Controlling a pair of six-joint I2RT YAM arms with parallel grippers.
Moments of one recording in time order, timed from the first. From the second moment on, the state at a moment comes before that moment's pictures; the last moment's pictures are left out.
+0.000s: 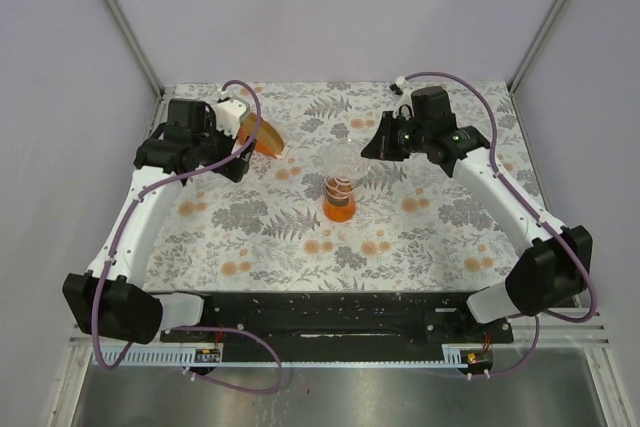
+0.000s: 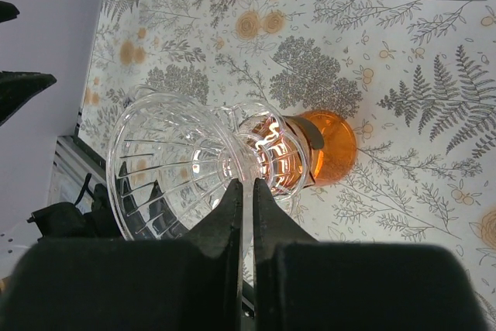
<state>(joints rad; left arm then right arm) -0.16 1.27 1.30 -0.81 0.19 0.34 0.39 1.46 1.34 -0.51 -0.41 0.46</state>
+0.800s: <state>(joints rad) -0.15 1.26 1.29 -0.81 0.21 0.34 0.48 1.57 1.38 -0.53 -0.31 0.42</state>
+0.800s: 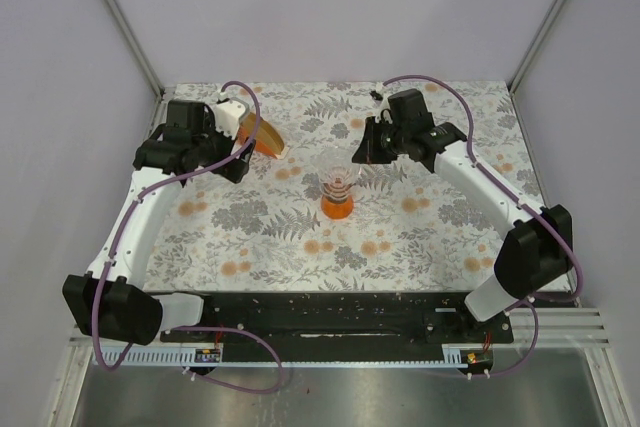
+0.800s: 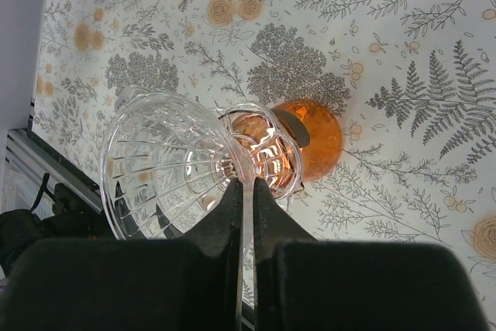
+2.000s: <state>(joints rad) -0.15 1.35 1.37 -0.78 0.18 0.34 0.48 1.63 1.51 -0.61 -0.27 0.38</state>
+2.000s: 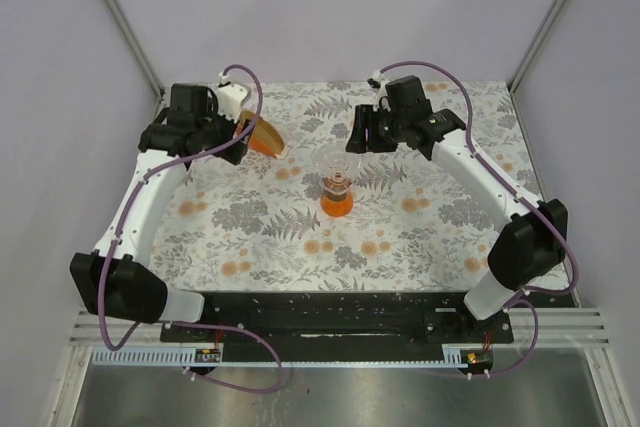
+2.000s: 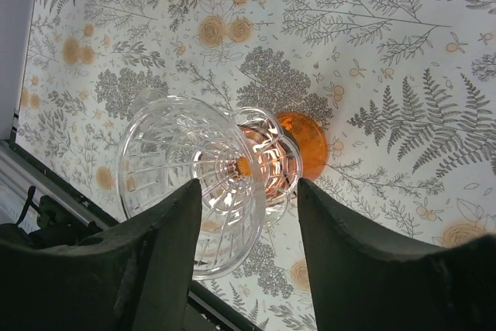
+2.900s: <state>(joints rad) -0.20 2.00 1.82 -0.58 -0.08 0.05 0.45 1.54 1.51 -0.61 0.02 0.30</state>
